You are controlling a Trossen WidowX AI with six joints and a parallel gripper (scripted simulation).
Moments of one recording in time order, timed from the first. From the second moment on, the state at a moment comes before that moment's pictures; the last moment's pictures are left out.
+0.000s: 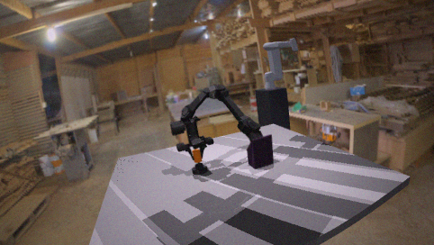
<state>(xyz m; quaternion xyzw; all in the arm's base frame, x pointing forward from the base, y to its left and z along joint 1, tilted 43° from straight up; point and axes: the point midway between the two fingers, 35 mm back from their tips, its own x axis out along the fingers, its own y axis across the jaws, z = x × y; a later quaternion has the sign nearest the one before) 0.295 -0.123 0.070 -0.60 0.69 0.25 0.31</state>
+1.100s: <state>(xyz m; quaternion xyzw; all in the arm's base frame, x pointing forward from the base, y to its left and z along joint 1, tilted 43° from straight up) 0.295 -0.123 0.070 -0.63 0.66 0.32 0.25</state>
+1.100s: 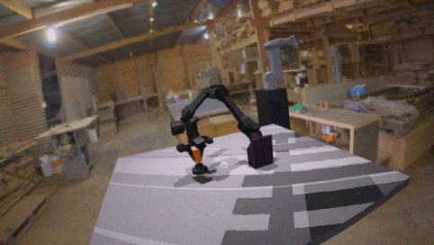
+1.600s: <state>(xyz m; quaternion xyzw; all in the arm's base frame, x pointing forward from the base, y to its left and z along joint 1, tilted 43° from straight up) 0.295 -0.122 0.071 -0.63 0.66 0.32 0.25</state>
